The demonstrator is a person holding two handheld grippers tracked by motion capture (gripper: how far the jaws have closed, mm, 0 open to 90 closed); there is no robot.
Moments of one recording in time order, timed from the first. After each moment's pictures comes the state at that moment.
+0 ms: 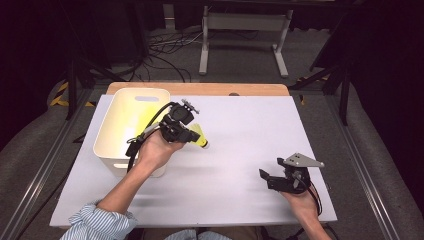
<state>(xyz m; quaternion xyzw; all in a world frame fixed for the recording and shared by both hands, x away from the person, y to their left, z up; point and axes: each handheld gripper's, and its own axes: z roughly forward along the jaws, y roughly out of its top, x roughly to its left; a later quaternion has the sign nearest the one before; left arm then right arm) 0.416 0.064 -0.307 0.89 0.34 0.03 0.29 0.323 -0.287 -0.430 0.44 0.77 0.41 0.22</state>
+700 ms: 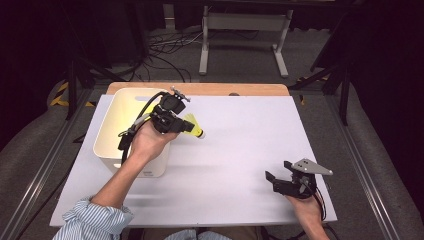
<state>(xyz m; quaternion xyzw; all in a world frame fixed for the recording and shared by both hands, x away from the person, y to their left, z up) 0.425 0.082 -0.285 0.88 0.36 0.04 0.31 0.312 -0.305 -0.441 0.46 0.74 0.42 0.24</state>
